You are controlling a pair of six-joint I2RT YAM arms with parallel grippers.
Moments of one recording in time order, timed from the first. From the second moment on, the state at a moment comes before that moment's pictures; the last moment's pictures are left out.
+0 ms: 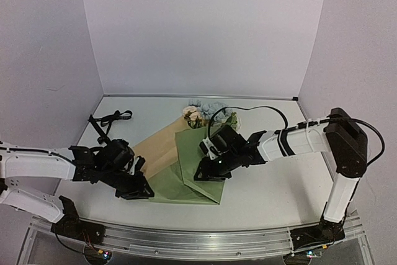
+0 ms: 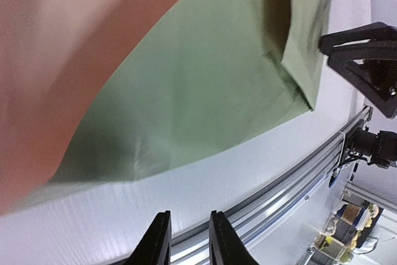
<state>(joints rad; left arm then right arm) -0.92 1.18 0.58 -0.38 0.29 -0.97 0.96 1.86 1.13 -0.21 -0.28 0.72</state>
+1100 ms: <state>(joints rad) -0.95 1.00 0.31 -0.34 -0.14 -1.54 1.09 2.04 1.38 -0.50 -0.03 0.55</state>
